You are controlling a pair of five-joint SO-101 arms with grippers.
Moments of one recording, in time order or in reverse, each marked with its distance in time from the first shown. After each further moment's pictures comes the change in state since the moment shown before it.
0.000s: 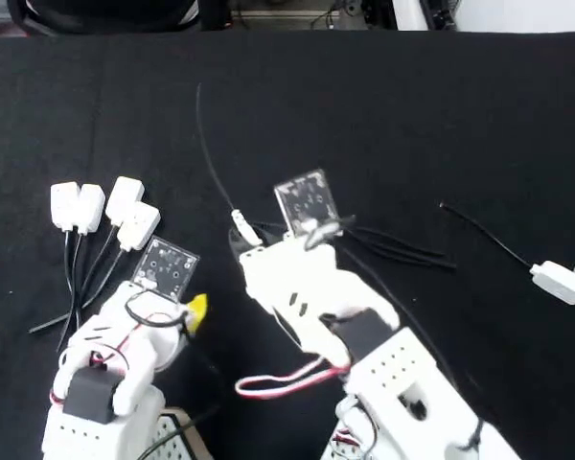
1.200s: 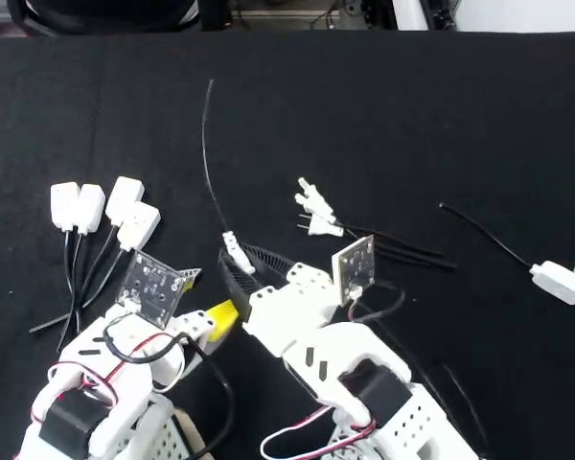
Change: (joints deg) left arm 13.9 0.0 -13.6 1.4 12.0; right arm -7.2 -42.2 24.5 -3.0 -12.7
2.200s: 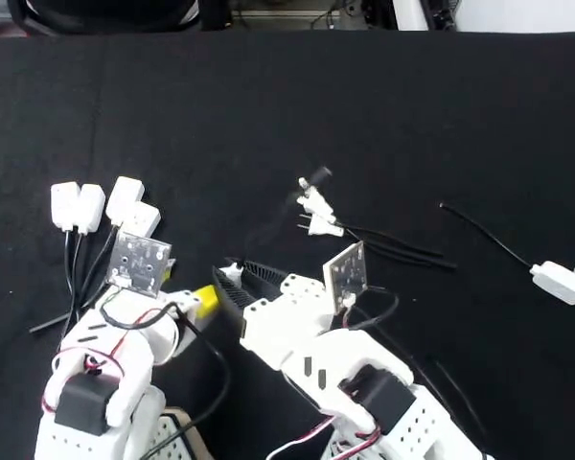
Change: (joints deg) left arm -14.9 0.4 6.9 -6.0 0.0; right arm -4.7 -0.3 -3.3 9.4 -0.3
